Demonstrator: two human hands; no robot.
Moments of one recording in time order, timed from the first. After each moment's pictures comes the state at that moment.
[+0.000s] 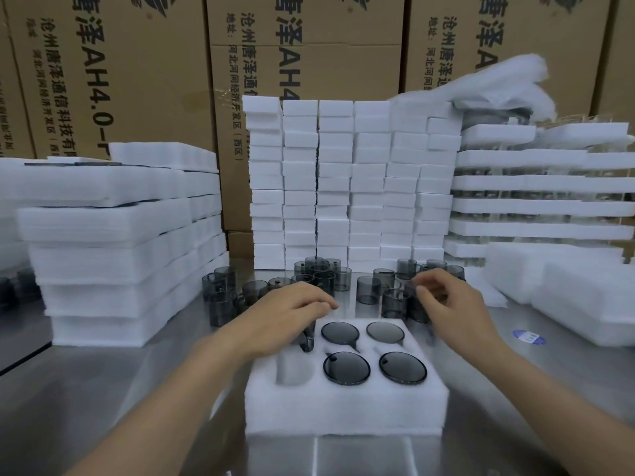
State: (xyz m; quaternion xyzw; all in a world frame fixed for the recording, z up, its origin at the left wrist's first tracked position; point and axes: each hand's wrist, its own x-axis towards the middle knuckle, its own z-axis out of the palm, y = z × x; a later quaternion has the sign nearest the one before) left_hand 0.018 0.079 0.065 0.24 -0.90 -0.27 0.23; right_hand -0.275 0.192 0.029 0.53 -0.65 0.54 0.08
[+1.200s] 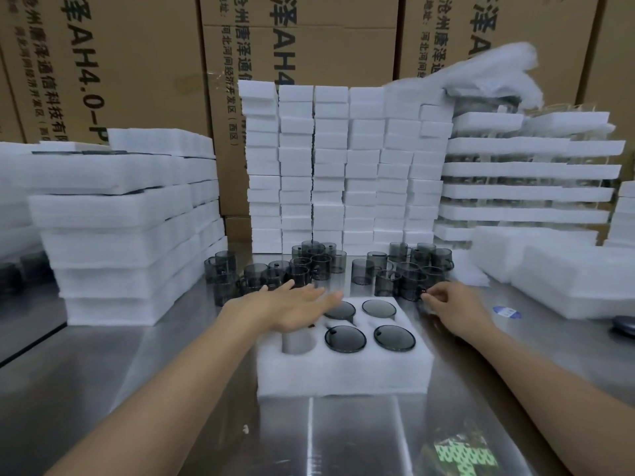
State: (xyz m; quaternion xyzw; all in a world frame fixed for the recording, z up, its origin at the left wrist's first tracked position) left_hand 0.001 0.084 0.069 0.38 -0.92 -0.13 -0.03; right_hand -0.326 0.191 -0.002 0.46 -0.81 0.36 0.03
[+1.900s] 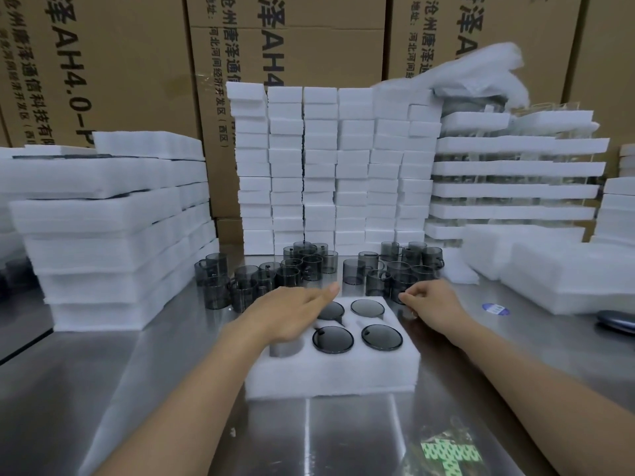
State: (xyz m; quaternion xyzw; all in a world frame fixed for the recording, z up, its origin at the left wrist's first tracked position) left_hand -0.012 0.088 0.049 0.34 -0.92 -0.17 0.11; right_hand -0.306 0.183 0.004 0.45 -0.78 0.44 -0.05
